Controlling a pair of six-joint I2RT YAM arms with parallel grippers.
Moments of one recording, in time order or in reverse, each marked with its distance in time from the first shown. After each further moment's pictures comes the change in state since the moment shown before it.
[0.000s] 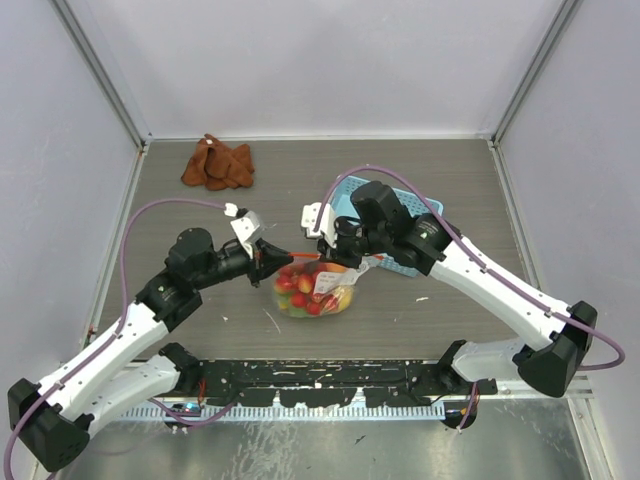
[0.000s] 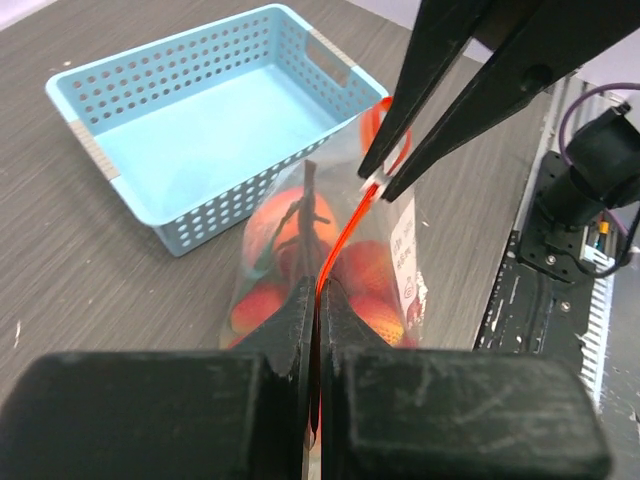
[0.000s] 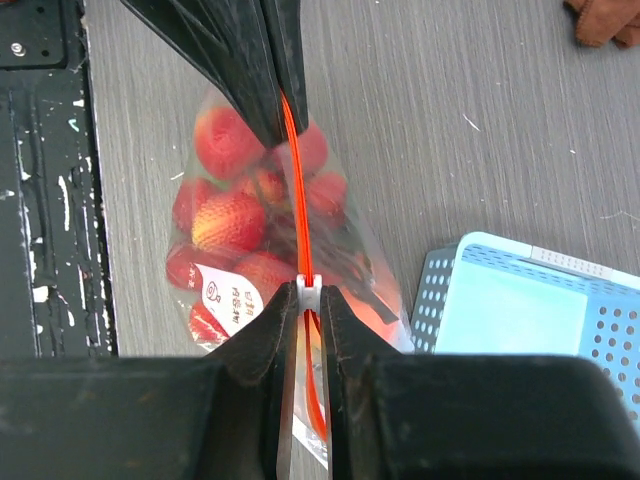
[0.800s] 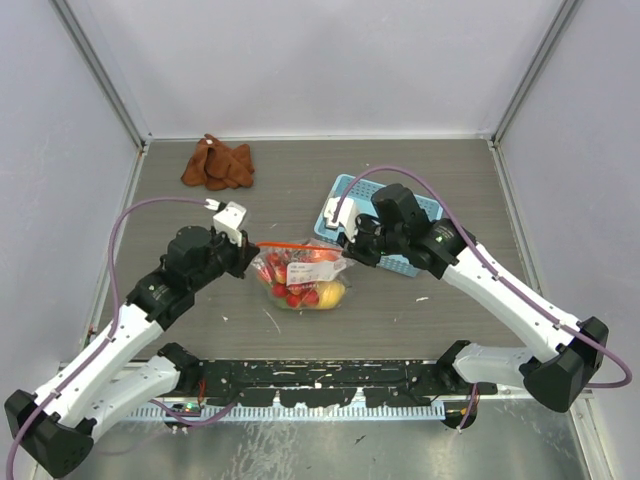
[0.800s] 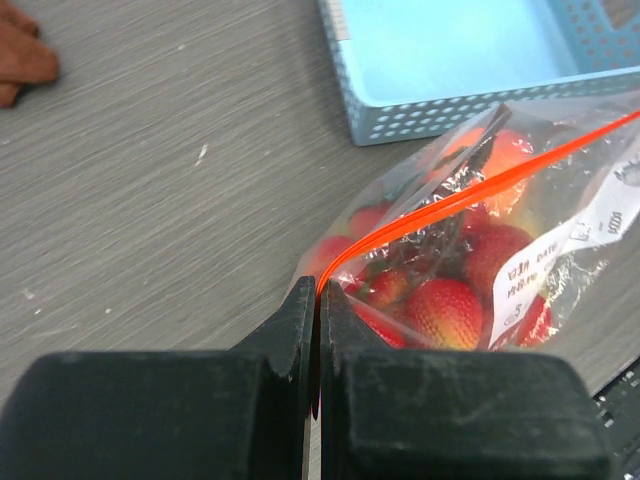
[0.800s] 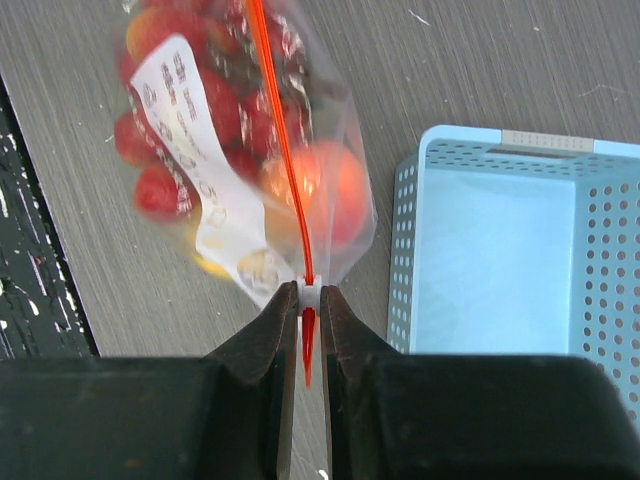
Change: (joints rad) left arm 0.043 -0.034 0.045 -0.292 -0.430 -0.009; right arm -0.107 -0.087 -0.111 0.000 0.087 0.056
